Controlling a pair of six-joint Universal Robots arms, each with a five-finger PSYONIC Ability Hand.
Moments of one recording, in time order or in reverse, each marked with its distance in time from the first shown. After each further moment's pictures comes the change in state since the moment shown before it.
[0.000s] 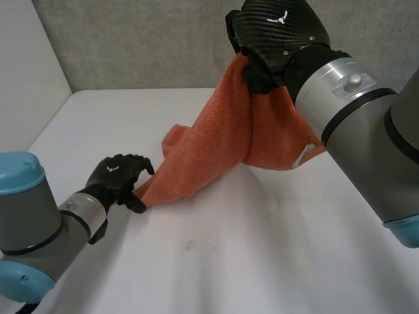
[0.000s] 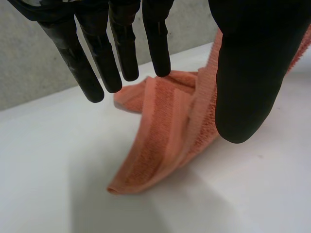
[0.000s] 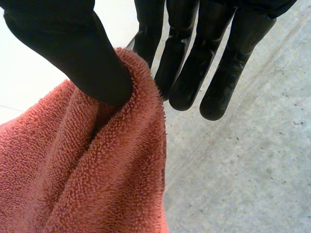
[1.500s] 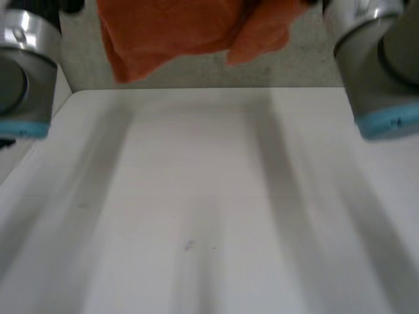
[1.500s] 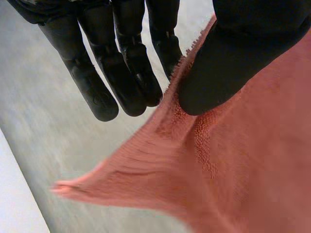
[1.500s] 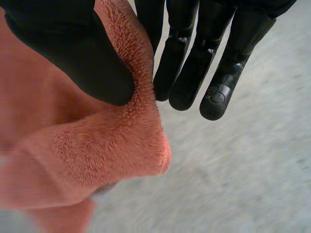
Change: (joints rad) left arm 0.033 -0.022 0.650 0.299 -0.079 0.239; right arm -0.132 0.177 -0.244 -0.220 0.076 -0.267; left_hand 0.603 0.673 0.667 0.668 0.612; right_hand 0.000 0.000 0.001 0.000 0.004
